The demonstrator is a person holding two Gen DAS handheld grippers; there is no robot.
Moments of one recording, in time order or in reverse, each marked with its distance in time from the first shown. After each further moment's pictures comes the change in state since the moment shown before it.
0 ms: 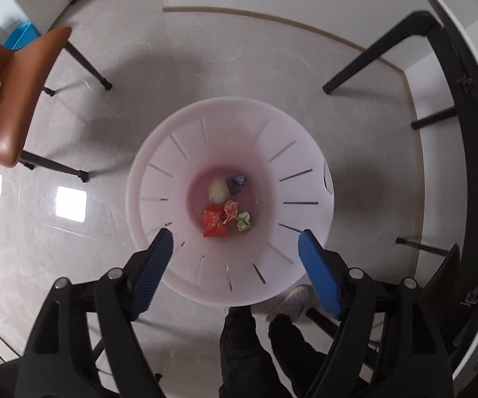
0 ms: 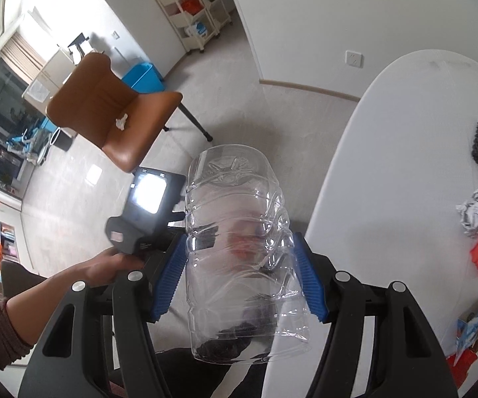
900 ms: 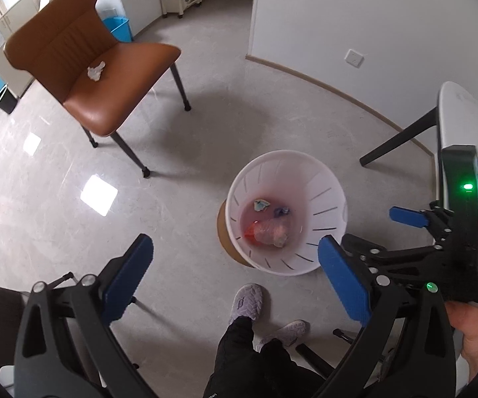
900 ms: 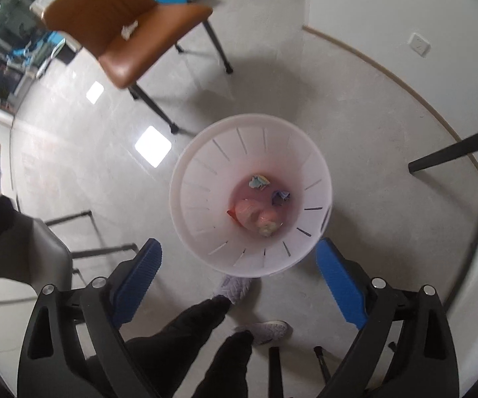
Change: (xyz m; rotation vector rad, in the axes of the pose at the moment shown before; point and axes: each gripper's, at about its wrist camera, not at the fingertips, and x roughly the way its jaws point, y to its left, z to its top) left arm -0.167 0.049 -0.074 -0.261 -0.230 0.128; right arm 0.159 0.055 -0.008 -0.229 0.241 -0.042
